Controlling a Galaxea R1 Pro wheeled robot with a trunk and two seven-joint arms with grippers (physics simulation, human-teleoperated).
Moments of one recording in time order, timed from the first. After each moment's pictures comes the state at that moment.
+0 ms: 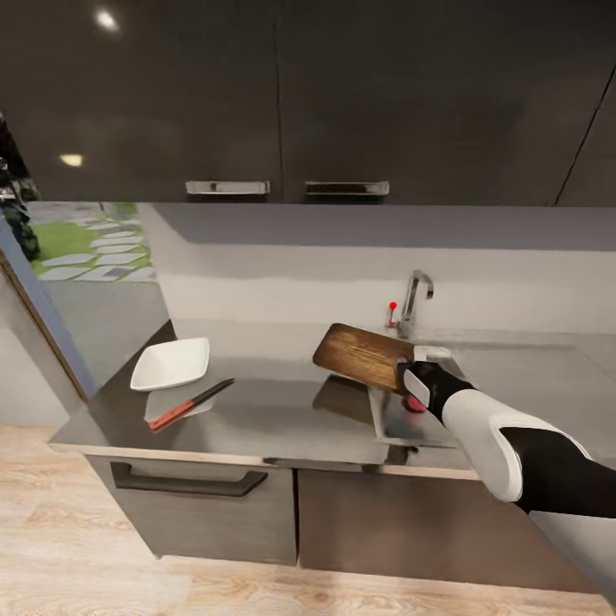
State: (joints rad) left arm 0.42 -0.03 -0.03 -0.69 0.01 -0.18 -0.03; right arm -1.25 0.00 -0.05 -0.07 -0.01 0.22 -0.31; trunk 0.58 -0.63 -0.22
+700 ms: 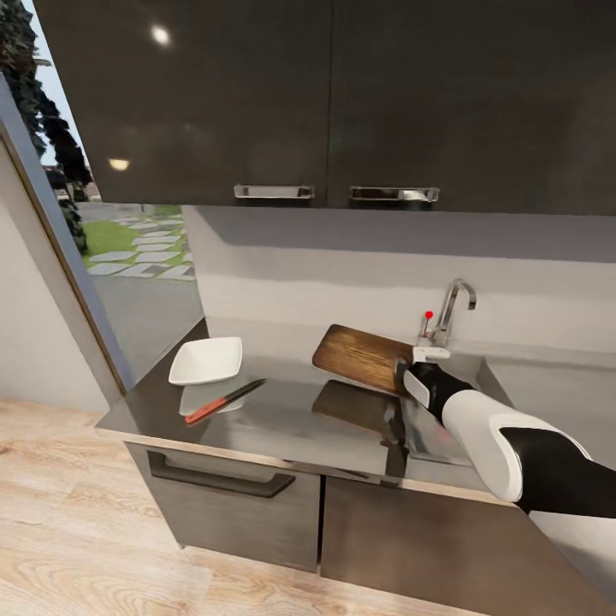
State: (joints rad) left arm 0.42 -0.03 -0.03 -0.69 0.01 -0.18 -0.03; right arm -1.25 0.00 -0.05 -0.06 -0.01 0.22 -0.30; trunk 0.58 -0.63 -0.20
